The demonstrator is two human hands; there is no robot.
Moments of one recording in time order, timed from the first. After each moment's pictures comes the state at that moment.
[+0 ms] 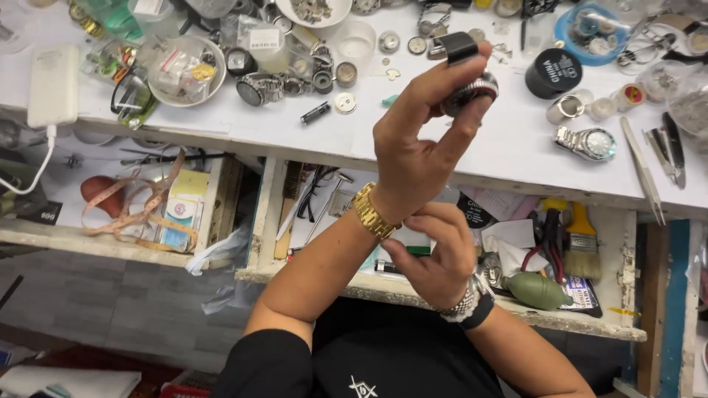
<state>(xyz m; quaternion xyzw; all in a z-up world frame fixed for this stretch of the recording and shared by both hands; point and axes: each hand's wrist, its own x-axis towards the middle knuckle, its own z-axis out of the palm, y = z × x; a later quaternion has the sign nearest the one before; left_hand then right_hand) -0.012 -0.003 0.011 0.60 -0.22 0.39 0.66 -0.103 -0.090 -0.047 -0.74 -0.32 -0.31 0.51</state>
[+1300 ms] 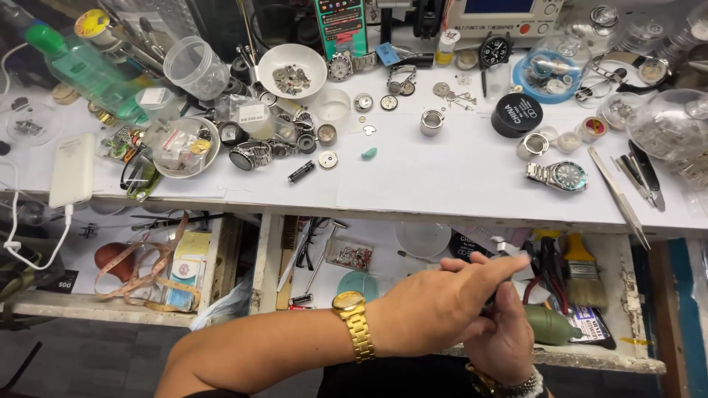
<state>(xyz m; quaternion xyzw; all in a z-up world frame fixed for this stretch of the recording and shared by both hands) -0.096 -0.021 0.007 0.83 -0.38 -0.10 0.40 -0.137 -0.172 -0.076 -0.39 0.01 0.03 0.92</state>
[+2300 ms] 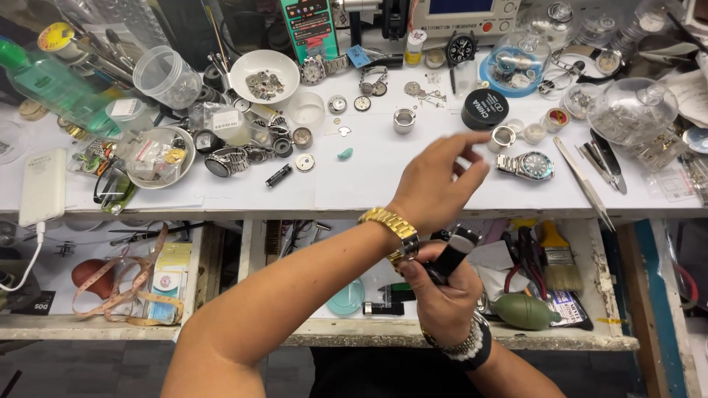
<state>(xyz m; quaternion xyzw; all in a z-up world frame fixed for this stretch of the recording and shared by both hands) 0.022 -0.064 0.028 0.83 -0.16 -0.03 0.53 -0.109 -0.121 -0.038 -0.68 -0.10 -0.23 0.69</state>
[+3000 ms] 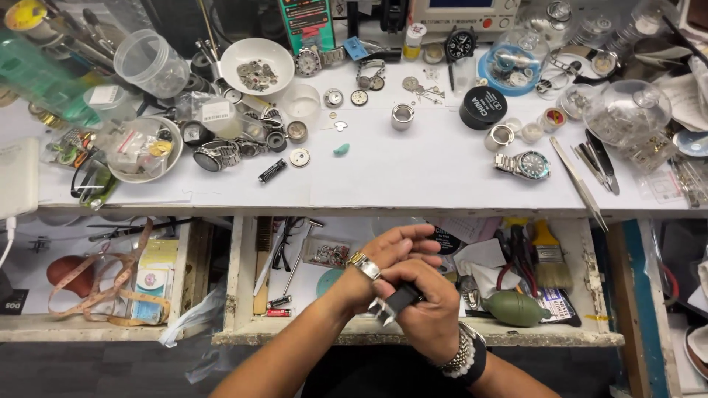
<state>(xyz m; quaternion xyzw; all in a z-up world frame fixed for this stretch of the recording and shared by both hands) -0.074 0.003 -0.055 0.41 -0.02 -0.29 0.86 -0.123 -0.112 -0.034 -0.79 -0.13 -0.16 0.58</state>
